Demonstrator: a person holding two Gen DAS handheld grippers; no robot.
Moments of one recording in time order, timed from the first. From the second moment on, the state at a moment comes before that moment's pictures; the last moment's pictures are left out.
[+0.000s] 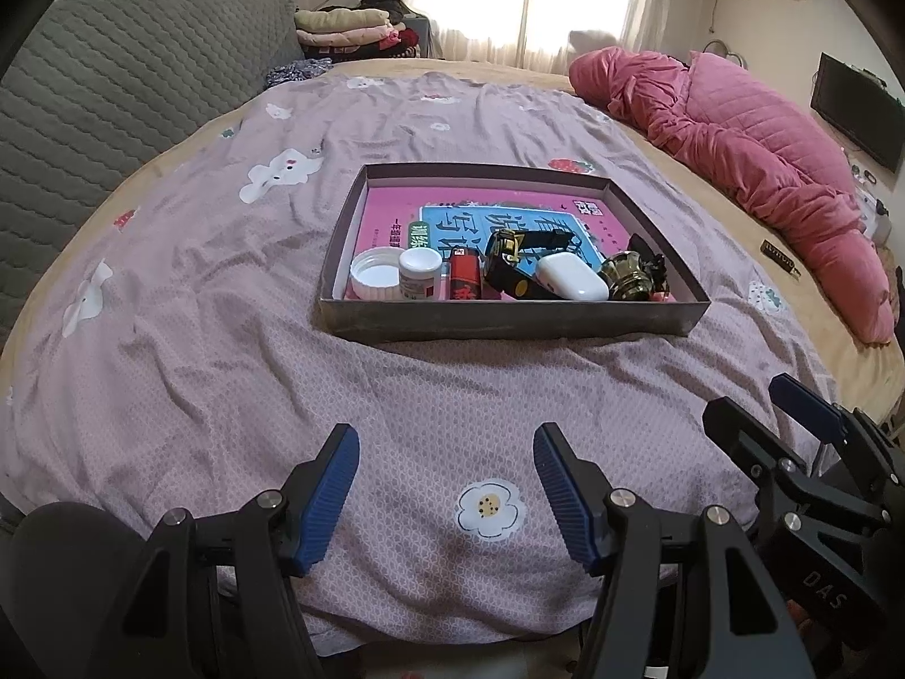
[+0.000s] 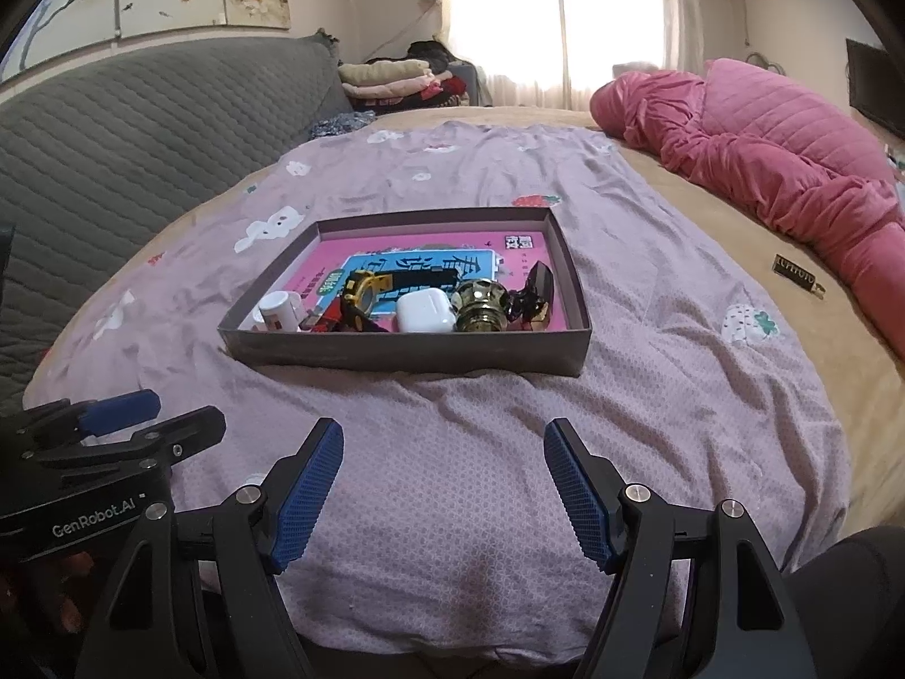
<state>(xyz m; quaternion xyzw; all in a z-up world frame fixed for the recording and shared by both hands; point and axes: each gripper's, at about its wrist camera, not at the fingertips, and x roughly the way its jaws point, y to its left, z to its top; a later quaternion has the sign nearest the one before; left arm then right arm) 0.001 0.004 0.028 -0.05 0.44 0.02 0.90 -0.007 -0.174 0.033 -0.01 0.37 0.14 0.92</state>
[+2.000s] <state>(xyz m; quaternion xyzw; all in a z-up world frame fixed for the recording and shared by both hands) 0.008 0.003 0.019 -0.04 0.45 0.02 0.89 0.000 -0.171 0.022 0.00 0.39 0.14 0.91</state>
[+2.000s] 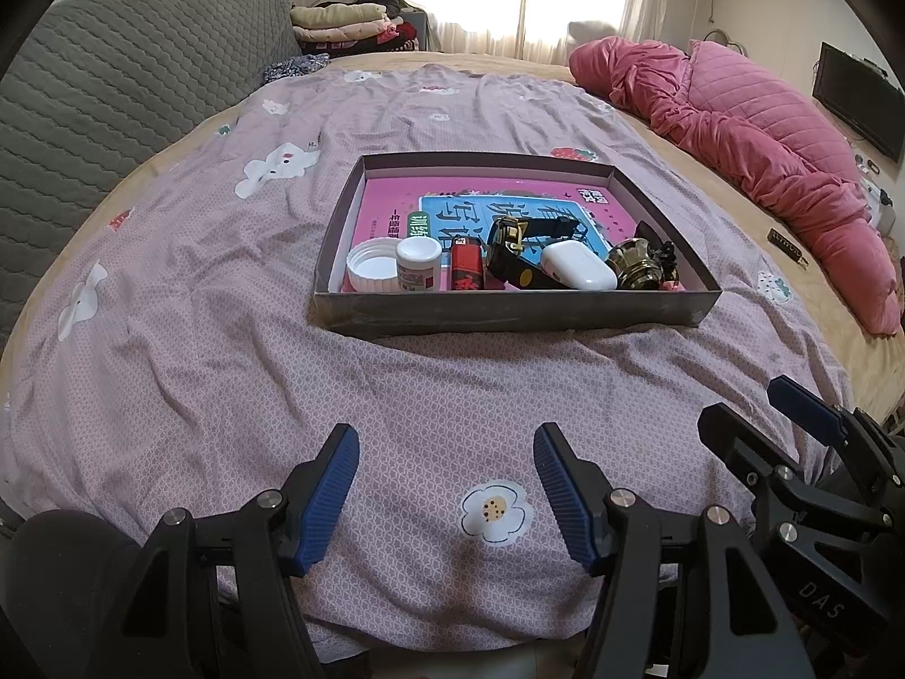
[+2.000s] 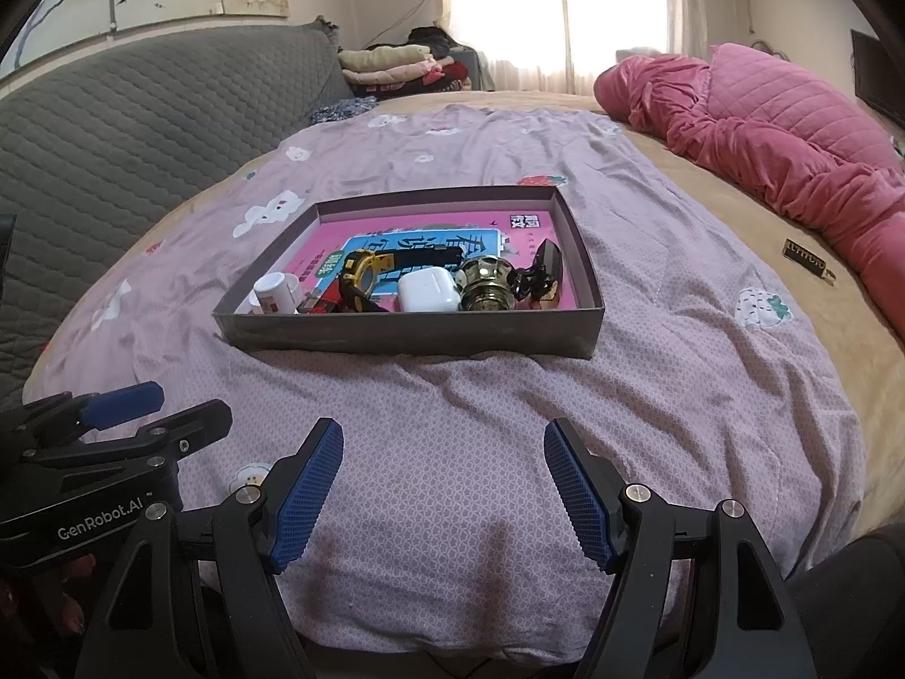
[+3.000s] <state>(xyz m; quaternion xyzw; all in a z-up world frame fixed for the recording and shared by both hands) 0.009 0.009 0.016 -0.04 0.45 0.03 0.89 0.000 -0.173 0.022 0.00 0.39 0.14 0.91</state>
